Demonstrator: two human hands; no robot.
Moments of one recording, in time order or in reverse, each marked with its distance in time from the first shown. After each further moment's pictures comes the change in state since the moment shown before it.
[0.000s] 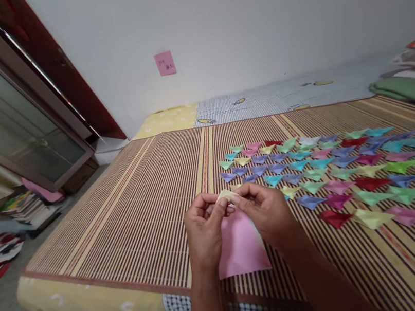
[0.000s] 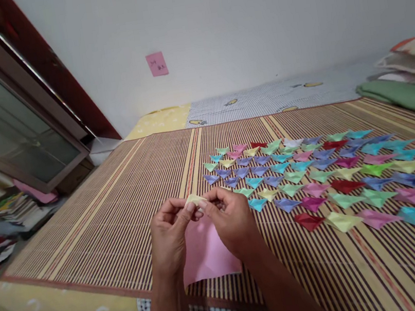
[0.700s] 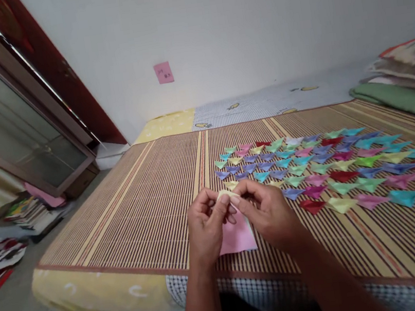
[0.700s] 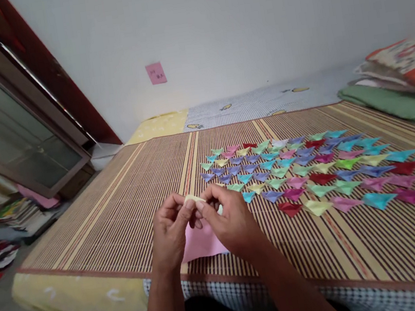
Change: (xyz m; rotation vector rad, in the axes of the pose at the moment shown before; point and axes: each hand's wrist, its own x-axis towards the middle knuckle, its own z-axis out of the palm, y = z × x) left_hand -0.030 0.029 0.009 0.089 -0.241 0.084; right_hand -0.030 -0.052 -0.012 -0.178 -0.101 -0.131
